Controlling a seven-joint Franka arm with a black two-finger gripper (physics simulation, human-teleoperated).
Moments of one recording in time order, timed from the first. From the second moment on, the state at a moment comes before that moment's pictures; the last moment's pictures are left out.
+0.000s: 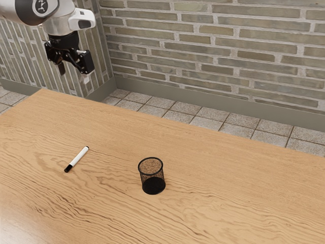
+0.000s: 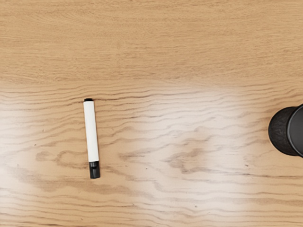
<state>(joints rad) 0.02 -0.09 0.01 -1.64 0.13 1.62 0.04</state>
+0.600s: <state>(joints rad) 0.04 -0.12 0.30 -2.26 0.14 2.01 -0.01</state>
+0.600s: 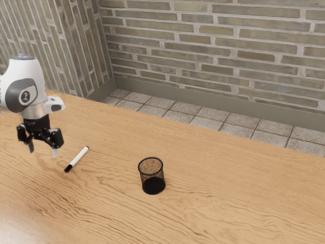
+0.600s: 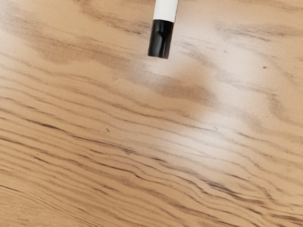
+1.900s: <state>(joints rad) 0.09 0.45 0.25 -1.98 -0.02 2.43 0.19</state>
